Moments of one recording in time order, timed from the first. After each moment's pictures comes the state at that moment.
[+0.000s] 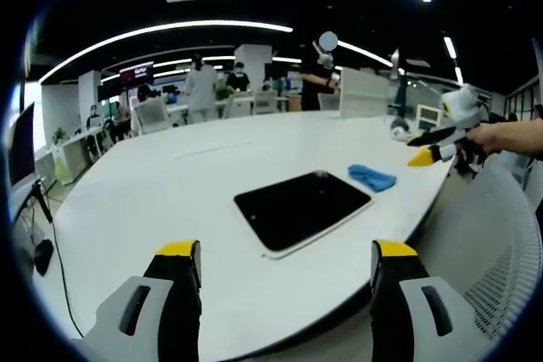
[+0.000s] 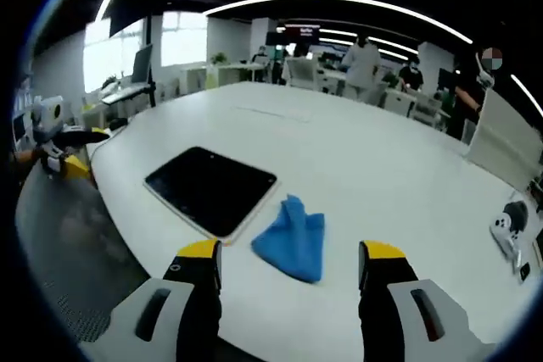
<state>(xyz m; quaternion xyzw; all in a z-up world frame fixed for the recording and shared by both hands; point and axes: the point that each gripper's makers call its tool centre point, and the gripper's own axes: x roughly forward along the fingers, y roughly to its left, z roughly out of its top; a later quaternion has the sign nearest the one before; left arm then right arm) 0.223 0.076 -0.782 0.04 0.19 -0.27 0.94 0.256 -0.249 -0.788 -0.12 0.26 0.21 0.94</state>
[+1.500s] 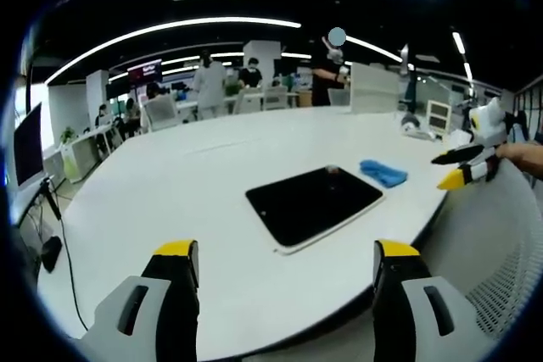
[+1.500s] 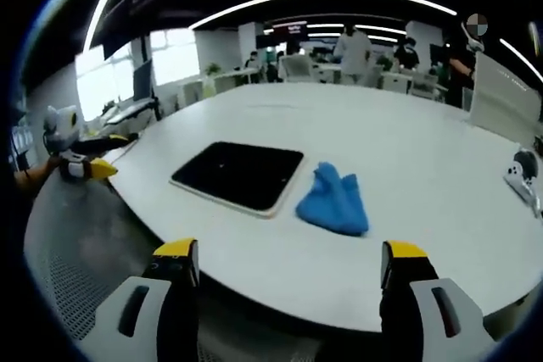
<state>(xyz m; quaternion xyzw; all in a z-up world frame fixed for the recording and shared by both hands) 0.226 0.085 -0.786 0.05 0.20 -0.24 0.95 0.216 -0.224 -0.818 -0.03 0.28 0.21 0.94</state>
